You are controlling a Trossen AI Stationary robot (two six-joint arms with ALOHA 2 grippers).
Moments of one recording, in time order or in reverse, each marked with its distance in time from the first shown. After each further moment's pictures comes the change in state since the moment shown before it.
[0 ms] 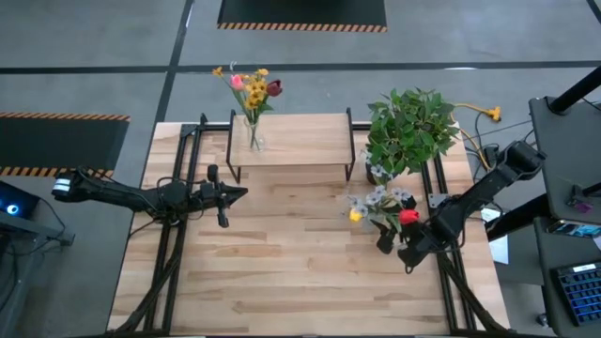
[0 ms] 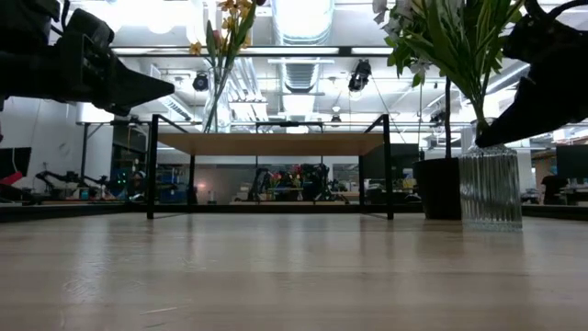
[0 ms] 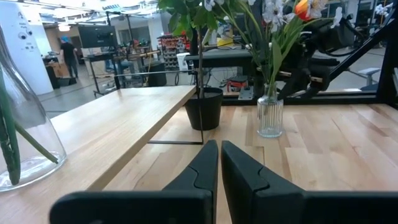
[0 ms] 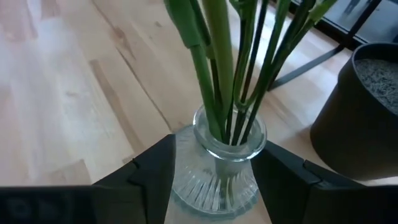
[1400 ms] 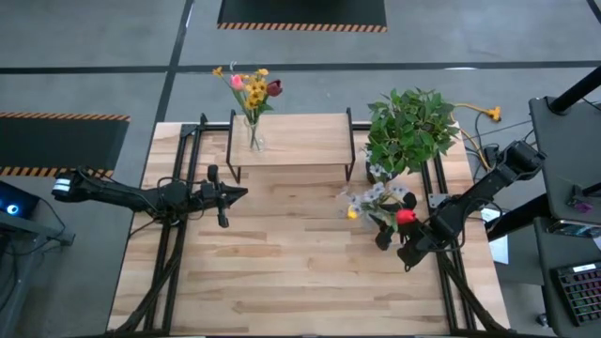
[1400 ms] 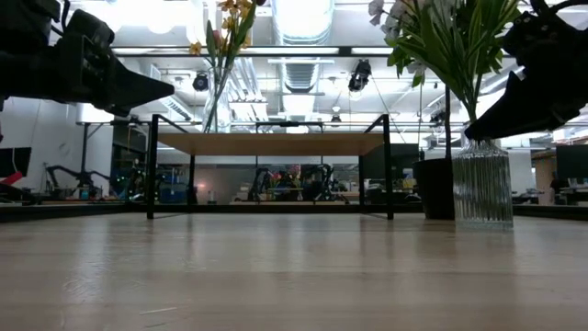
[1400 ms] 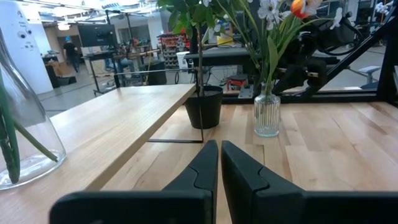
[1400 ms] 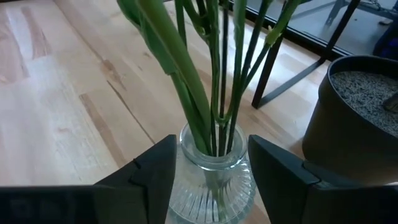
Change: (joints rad) left arm 0.000 0.000 0.000 -0.006 0.000 0.000; right arm -0.003 -0.004 -0.021 0.057 0.111 0.043
